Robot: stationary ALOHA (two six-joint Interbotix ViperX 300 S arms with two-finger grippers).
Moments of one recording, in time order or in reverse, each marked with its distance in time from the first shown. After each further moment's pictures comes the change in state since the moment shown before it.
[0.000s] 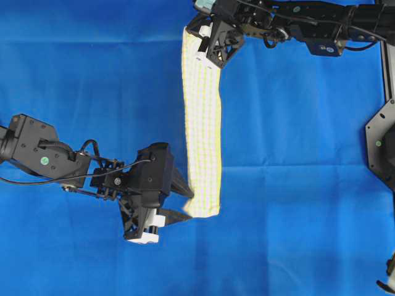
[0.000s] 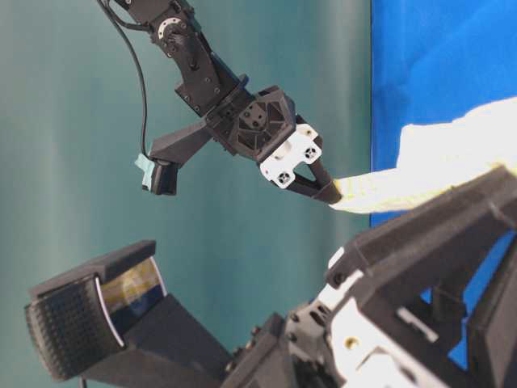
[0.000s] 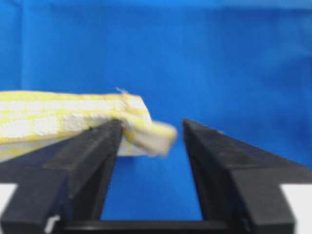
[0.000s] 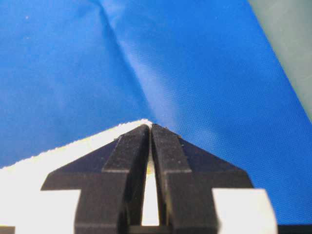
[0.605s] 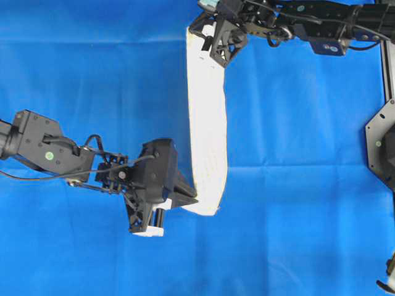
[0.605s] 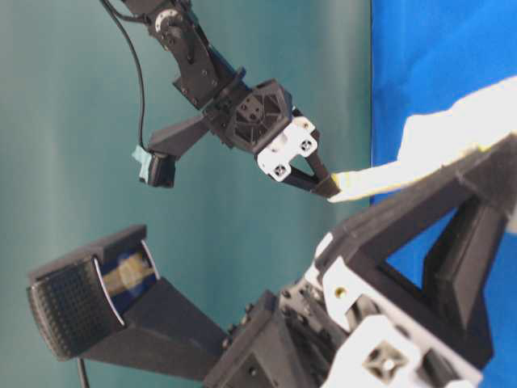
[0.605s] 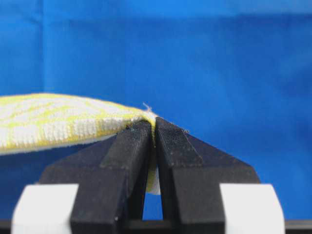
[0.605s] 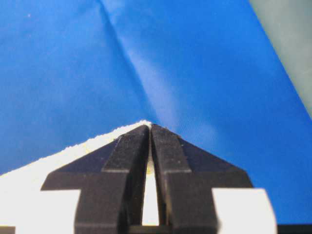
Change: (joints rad) left arm 0.021 0.011 -0.009 0.000 -0.026 0.034; right arm -0.015 -0.011 0.009 0.002 0.006 0.002
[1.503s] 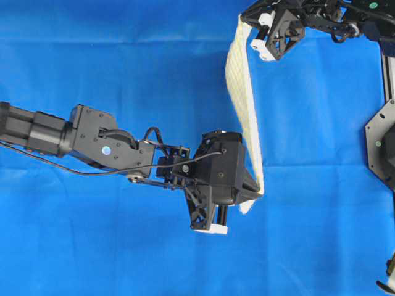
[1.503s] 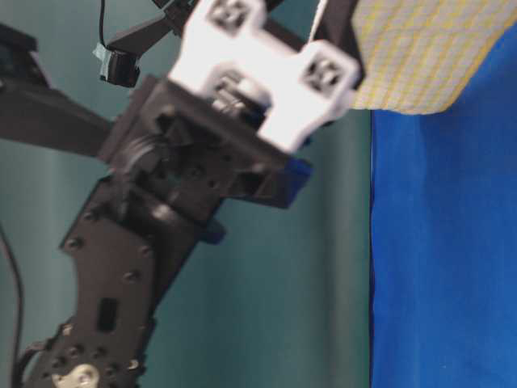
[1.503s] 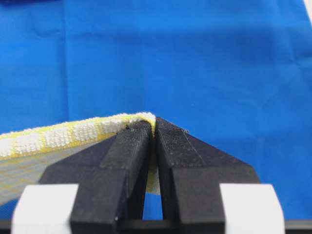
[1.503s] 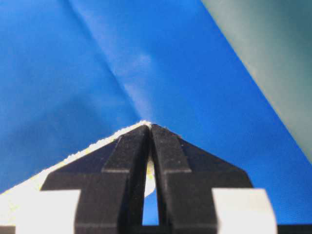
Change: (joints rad) left arm 0.058 0.175 -0.405 0.026 0.149 0.114; right arm -0.109 -0.314 0.265 0.000 0.034 0.002
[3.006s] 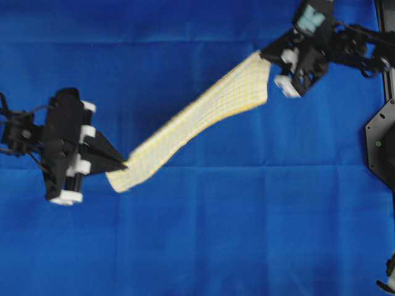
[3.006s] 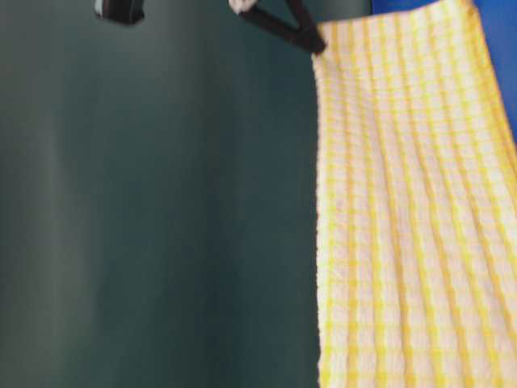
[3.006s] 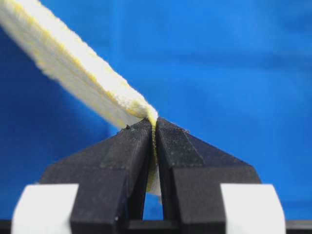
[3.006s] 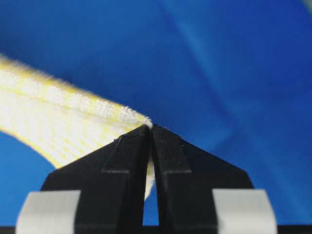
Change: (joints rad) left arm 0.003 -0.653 0.721 -0.011 0.028 -0.112; right arm 0.091 -0.144 0.167 0.098 -0.003 0.005
